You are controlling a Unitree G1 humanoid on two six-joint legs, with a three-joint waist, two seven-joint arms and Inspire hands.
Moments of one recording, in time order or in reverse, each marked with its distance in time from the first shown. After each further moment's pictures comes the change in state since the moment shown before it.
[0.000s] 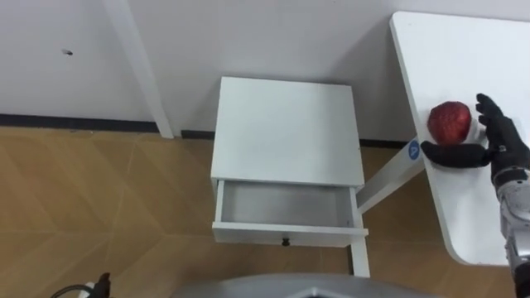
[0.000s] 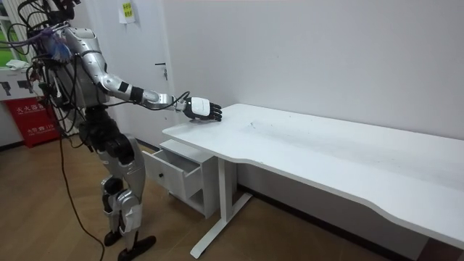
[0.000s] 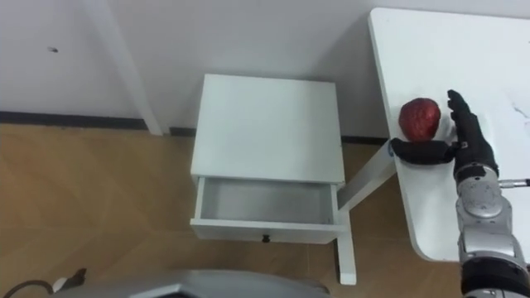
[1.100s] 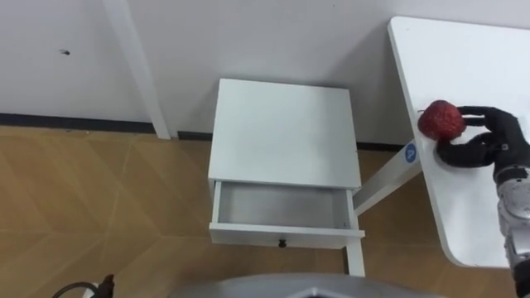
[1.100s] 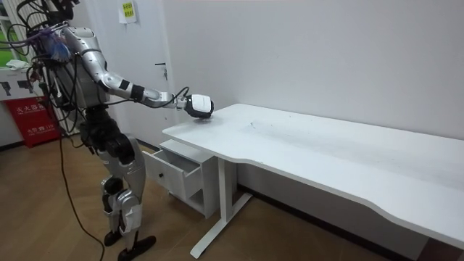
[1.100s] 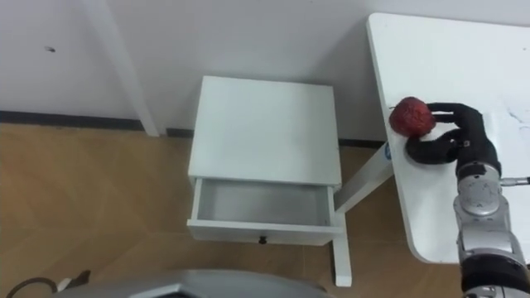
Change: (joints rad) left arm -0.024 0.004 -0.052 0.051 0.000 -0.007 0.007; right arm -0.012 -0.009 0.103 -0.037 -0.039 -0.010 -0.047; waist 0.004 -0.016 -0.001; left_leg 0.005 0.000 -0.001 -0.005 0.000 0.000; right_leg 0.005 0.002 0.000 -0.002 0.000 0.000
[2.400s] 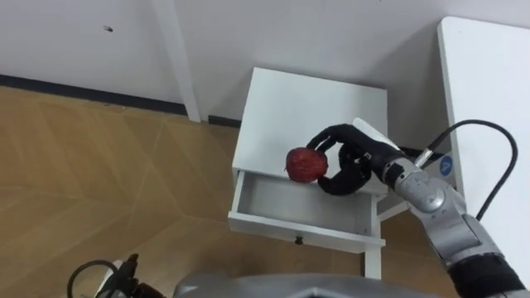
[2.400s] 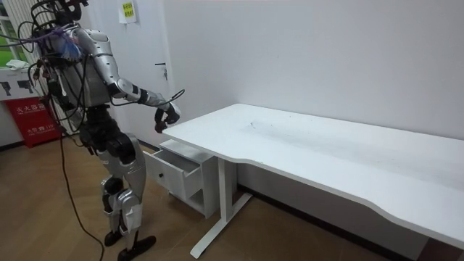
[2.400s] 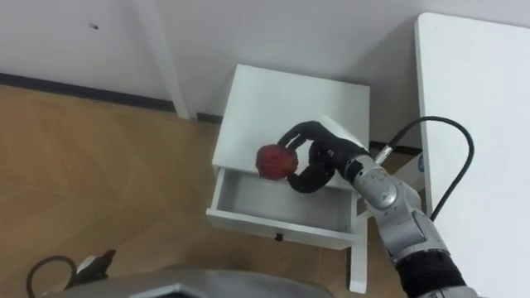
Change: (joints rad) left arm -0.074 -0.013 -0.075 0.001 0.020 0.014 -0.044; right arm 0.031 0.115 0.318 -0.286 -0.282 0.088 0.334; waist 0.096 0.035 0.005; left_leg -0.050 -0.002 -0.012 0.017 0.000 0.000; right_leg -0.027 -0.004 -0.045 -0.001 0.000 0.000
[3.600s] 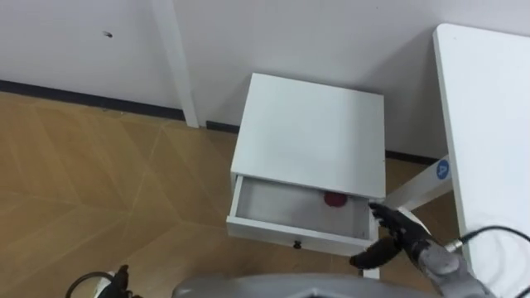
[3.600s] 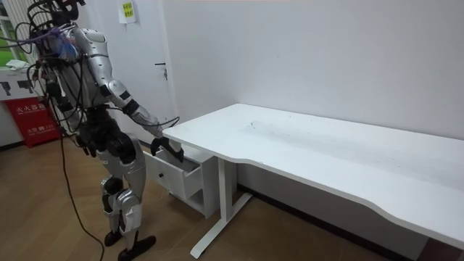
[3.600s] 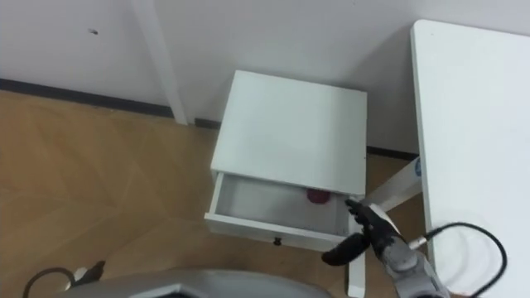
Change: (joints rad) left arm 0.048 -0.003 0.030 0.008 0.025 0.012 0.067; right arm 0.079 0.070 -0.157 0.647 0.096 -0.052 -0.190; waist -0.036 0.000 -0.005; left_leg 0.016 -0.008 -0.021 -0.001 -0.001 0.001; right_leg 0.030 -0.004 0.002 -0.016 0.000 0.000
